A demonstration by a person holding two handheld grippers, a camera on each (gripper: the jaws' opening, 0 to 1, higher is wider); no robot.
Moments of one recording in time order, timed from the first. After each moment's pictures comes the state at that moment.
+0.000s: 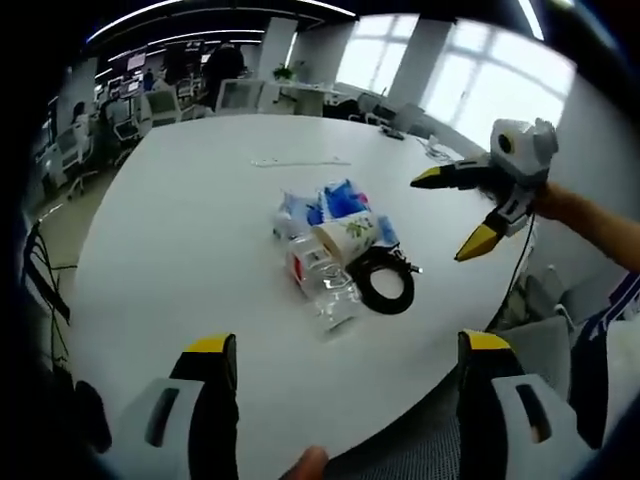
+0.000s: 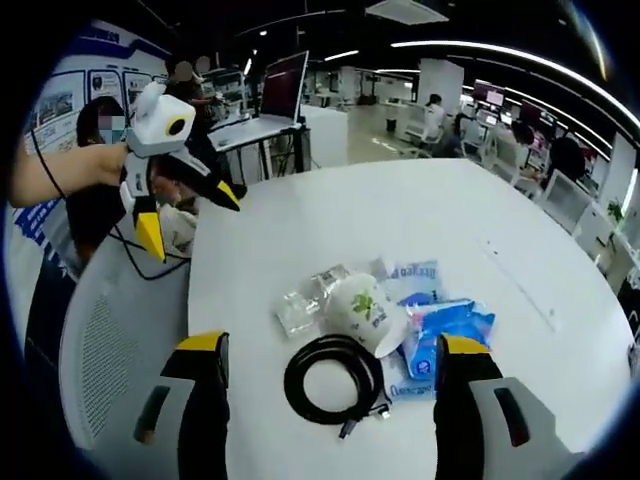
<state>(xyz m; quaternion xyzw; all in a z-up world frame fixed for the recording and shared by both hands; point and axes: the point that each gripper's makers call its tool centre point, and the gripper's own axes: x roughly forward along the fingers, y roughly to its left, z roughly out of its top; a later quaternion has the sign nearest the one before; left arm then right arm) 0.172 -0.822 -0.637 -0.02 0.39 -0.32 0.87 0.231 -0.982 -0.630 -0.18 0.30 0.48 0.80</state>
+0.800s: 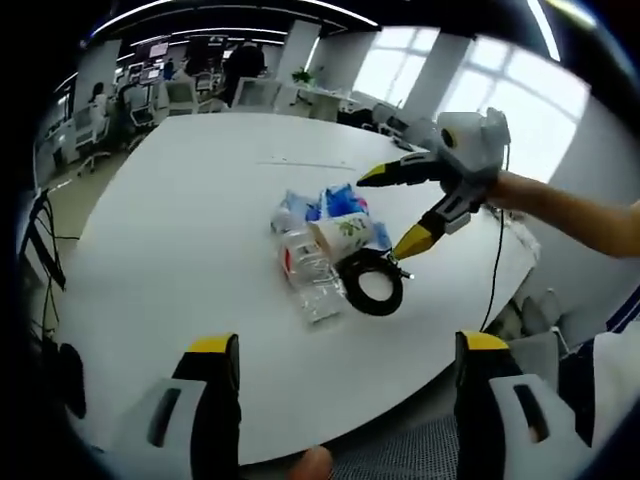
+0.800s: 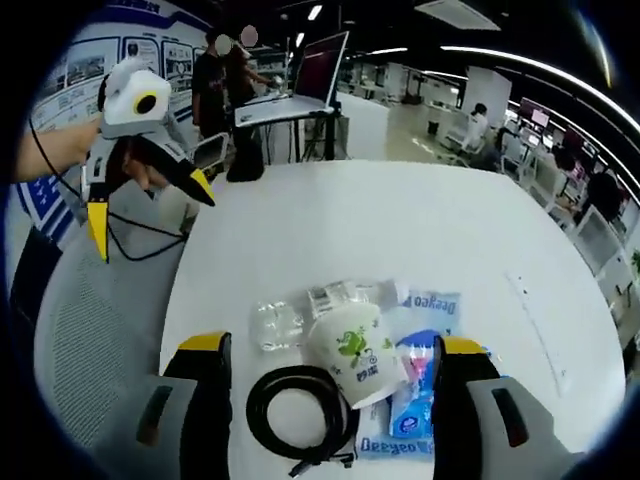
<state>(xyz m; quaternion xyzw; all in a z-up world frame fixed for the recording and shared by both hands) 0.152 -0.841 -0.640 -0.06 0.39 -0.31 0.87 0.267 -0.945 -0.665 -0.26 0.30 0.55 0.74</state>
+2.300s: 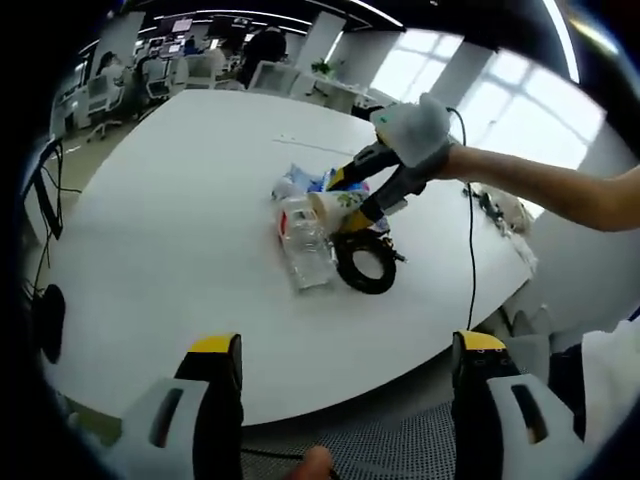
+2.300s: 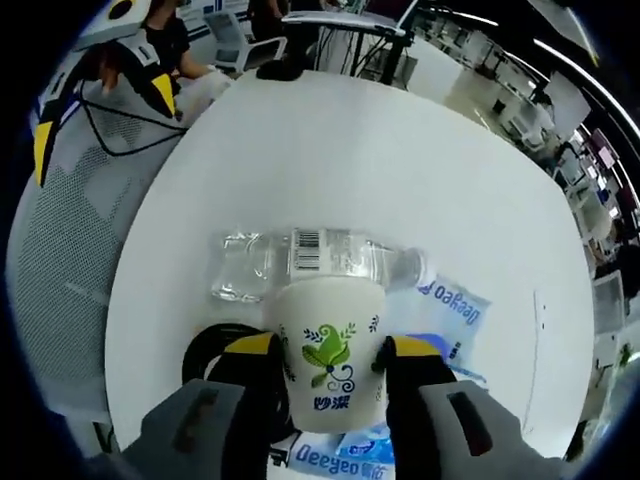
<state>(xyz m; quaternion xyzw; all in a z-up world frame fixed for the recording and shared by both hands) 0.120 -0.839 -0.657 -0.11 0.42 -0.28 0.86 0.291 -0.940 -0.727 -0.42 0.34 0.57 0.62</state>
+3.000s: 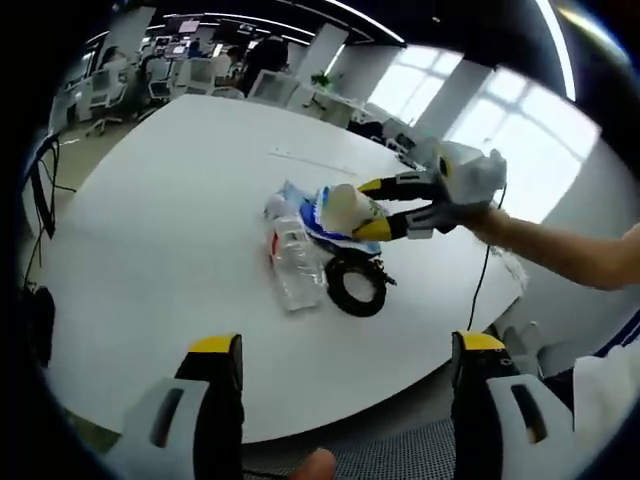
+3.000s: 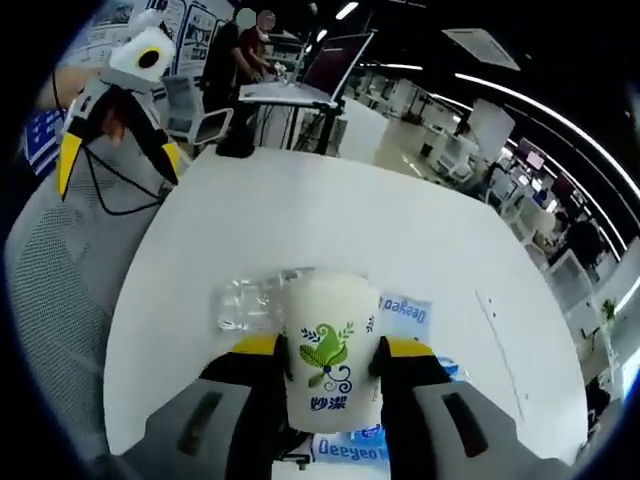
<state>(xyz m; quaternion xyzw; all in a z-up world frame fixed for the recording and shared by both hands) 0.138 -0.853 -0.643 -0.14 0.39 -0.29 0.86 0.278 -0.963 -0.665 -0.31 0.20 0.50 0.78</state>
